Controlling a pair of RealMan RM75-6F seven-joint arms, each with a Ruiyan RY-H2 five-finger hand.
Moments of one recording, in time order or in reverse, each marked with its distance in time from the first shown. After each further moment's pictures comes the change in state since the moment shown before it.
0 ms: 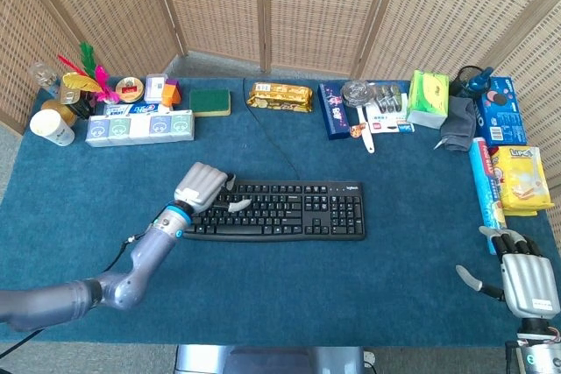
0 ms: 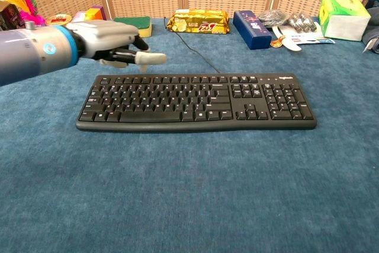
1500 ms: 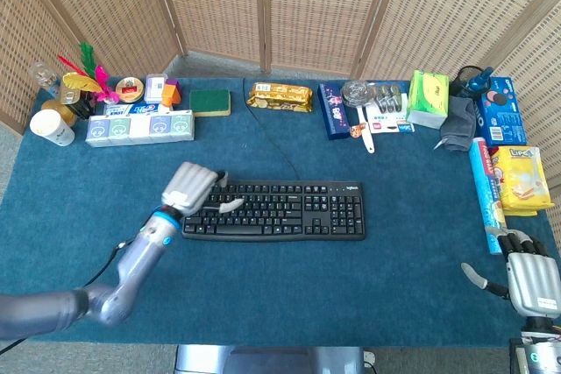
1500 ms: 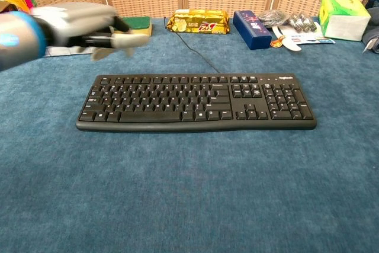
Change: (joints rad) left arm 0.064 0.124 0.119 -0.200 0.103 0.263 -0.115; right arm 0.005 -0.006 0.017 0.023 0.021 -0.023 0.020
